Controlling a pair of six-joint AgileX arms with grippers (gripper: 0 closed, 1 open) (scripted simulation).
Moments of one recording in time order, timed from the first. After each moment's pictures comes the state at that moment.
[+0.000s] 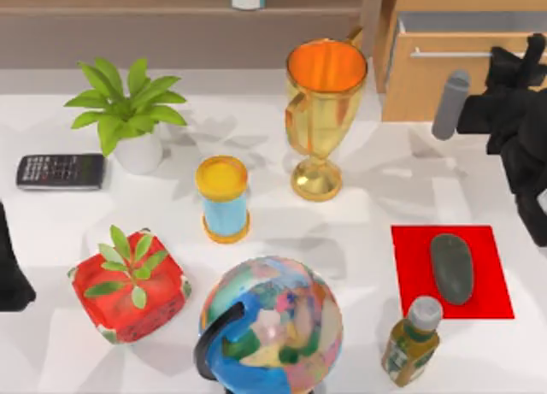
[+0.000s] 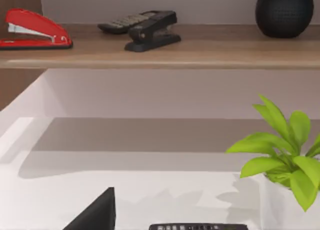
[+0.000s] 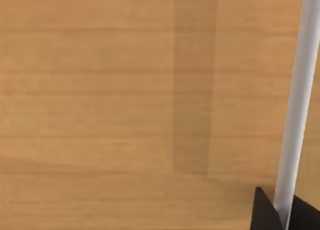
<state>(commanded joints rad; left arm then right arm) 0.00 0.00 0.00 0.00 0.00 0.00 0.19 2.19 0.85 1.33 0.23 -1.55</state>
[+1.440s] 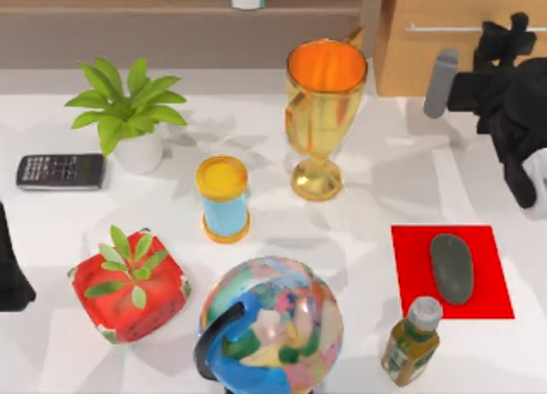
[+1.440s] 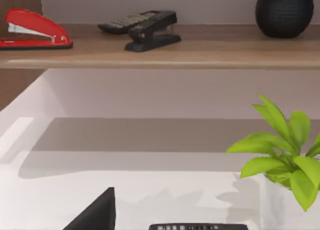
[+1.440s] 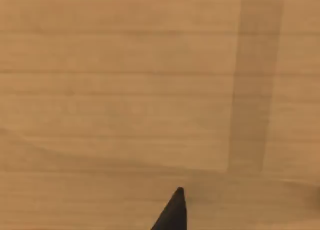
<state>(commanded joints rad) 0.00 0.00 0.00 0.00 0.00 0.00 0.16 2.30 1.10 1.19 0.20 -1.55</state>
